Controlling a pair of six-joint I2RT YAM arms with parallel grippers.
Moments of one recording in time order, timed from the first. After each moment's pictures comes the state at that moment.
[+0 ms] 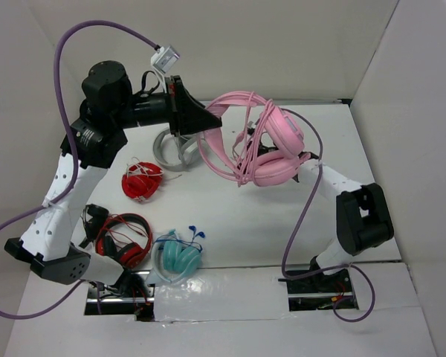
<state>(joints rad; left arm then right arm) -0.51 1.40 1.95 -0.53 0.81 -0.46 0.32 1.57 1.01 -0.02 -0.91 -0.09</state>
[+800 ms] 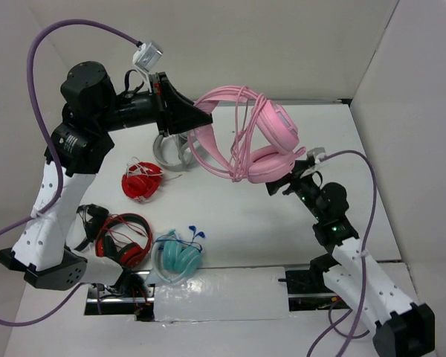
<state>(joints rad) -0.48 1.36 1.98 -0.54 0.81 -0.45 0.33 0.74 0.41 0.39 -0.20 0.24</state>
